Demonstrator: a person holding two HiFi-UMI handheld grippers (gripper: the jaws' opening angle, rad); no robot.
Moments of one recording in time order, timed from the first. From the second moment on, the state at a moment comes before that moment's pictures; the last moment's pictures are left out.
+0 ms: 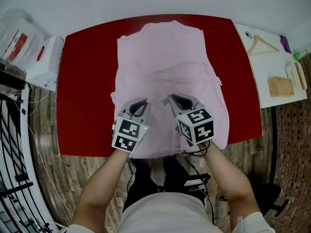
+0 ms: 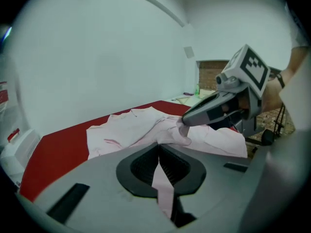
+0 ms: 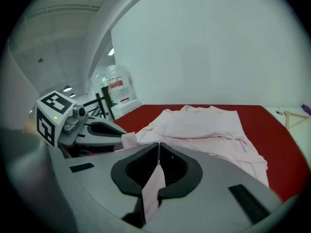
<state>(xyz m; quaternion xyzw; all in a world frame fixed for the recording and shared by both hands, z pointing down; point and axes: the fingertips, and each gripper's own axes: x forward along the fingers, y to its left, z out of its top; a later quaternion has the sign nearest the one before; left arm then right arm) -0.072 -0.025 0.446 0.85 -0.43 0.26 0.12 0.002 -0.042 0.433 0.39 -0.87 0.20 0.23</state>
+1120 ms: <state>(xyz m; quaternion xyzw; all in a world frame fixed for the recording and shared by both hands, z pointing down) 0.078 -0.070 0.527 0.87 -0.28 0.38 0.16 0.194 -0.146 0.535 0.49 -0.77 0.23 0.33</state>
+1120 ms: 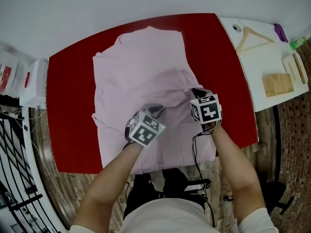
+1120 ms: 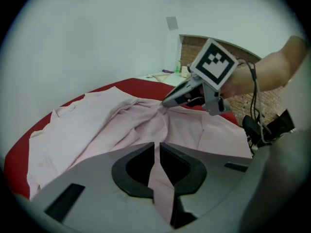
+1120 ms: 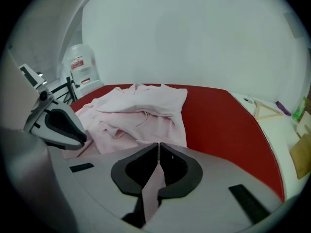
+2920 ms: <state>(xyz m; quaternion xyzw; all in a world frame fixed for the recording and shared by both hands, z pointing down) -0.085 0.126 0.489 0.86 -0.35 0.24 0.27 0.157 -0.022 0.498 0.52 -0.78 0.20 0.27</state>
